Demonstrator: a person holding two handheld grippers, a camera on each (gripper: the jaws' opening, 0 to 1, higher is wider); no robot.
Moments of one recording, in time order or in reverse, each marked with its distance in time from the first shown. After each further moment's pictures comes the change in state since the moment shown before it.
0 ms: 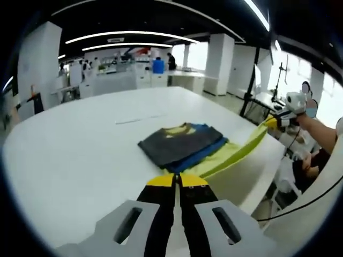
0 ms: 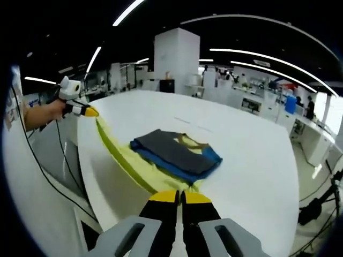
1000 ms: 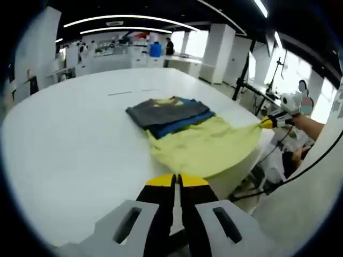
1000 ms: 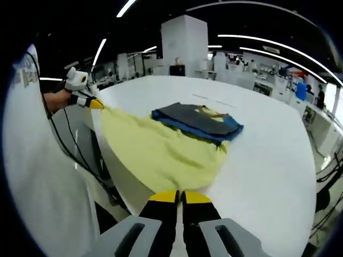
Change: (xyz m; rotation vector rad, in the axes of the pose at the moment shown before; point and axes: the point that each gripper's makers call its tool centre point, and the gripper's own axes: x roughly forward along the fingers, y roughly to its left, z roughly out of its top) left arm -0.030 -0.041 -0.071 -0.064 0.107 -0.050; right arm -0.021 0.056 -0.076 0.016 0.100 0.090
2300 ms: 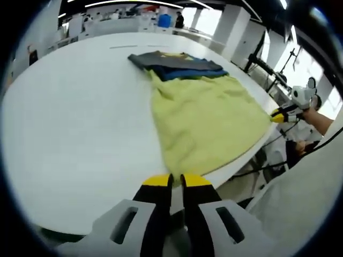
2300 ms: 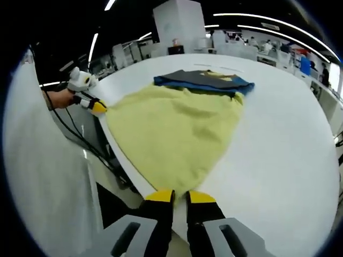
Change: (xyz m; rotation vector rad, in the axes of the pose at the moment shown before) left arm 0.041 0.005 -0.112 -0.109 0.239 -0.002; right arm 0.033 0.025 -0.090 0.101 0.168 0.082
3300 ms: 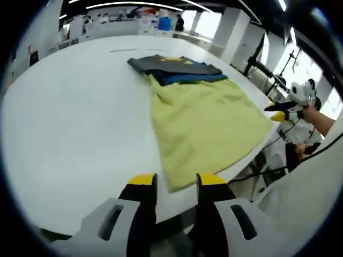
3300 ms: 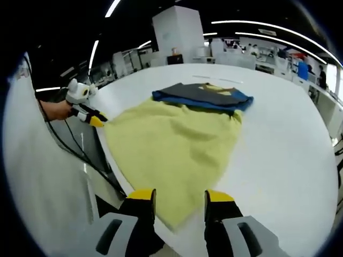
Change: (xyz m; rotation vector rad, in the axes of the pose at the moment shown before) left arm -0.001 -0.004 0.007 -0.002 -0.030 0.002; right arm 0.001 -0.001 0.029 0.000 -0.075 -0.008
